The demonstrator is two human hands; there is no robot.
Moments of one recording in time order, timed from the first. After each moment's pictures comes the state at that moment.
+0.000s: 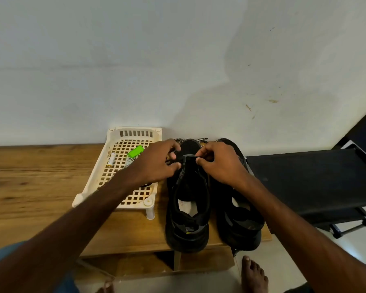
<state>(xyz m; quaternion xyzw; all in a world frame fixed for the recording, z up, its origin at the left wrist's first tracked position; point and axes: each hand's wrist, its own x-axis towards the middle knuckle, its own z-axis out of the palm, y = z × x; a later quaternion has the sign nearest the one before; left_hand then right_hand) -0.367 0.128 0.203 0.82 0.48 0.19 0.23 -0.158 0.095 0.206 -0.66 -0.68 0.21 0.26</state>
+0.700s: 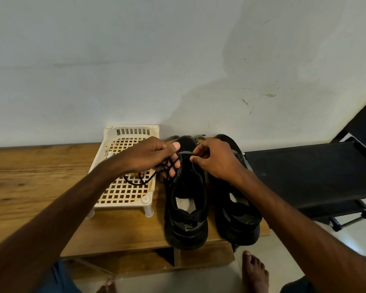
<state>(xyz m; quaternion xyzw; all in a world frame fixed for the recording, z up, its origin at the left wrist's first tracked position) -0.380 0.134 0.226 0.75 0.41 0.13 0.50 -0.158 0.099 0.201 -0.67 -0.67 0.23 0.24</state>
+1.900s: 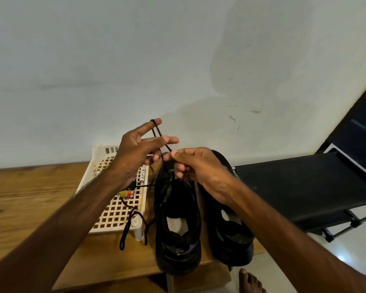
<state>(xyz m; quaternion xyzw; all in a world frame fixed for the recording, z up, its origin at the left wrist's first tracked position) -0.363 0.147 0.242 0.59 0.38 0.45 0.55 -0.175 0.080 0.238 -0.45 -0.52 0.58 0.44</state>
